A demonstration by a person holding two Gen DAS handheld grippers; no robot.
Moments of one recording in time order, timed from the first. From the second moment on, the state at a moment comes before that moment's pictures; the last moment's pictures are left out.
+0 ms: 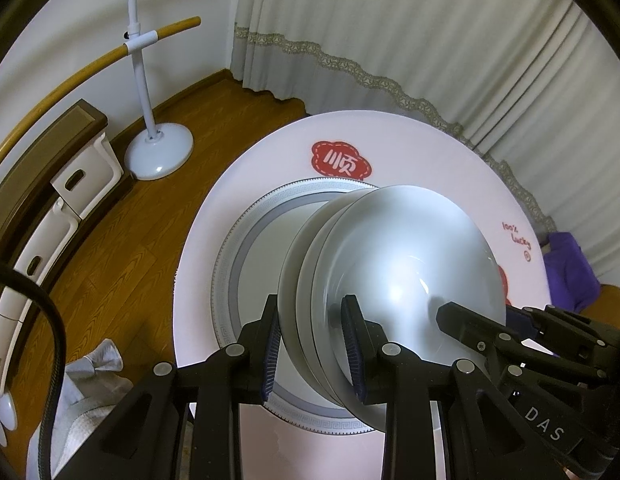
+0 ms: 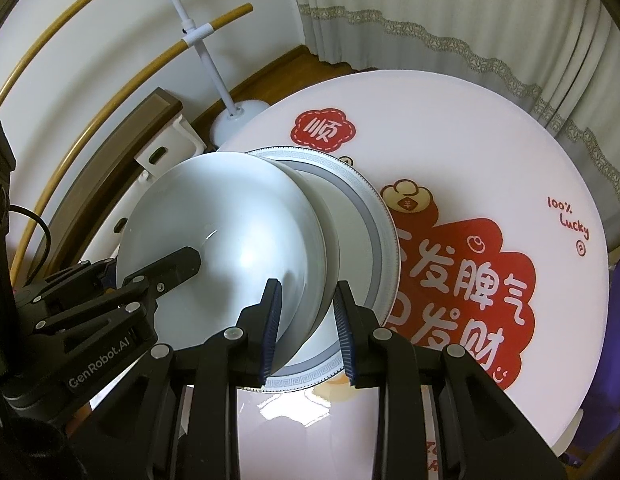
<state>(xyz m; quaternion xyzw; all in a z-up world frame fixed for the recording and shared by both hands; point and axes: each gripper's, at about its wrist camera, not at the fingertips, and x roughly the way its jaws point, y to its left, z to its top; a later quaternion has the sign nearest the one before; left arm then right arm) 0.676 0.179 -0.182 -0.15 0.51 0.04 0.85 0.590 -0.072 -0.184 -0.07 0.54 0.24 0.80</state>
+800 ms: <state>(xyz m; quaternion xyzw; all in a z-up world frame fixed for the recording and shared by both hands) 0.682 0.186 -0.183 -0.16 0.51 0.04 0.84 0.598 -0.071 -0.184 -0.06 0.55 0.23 0.80</state>
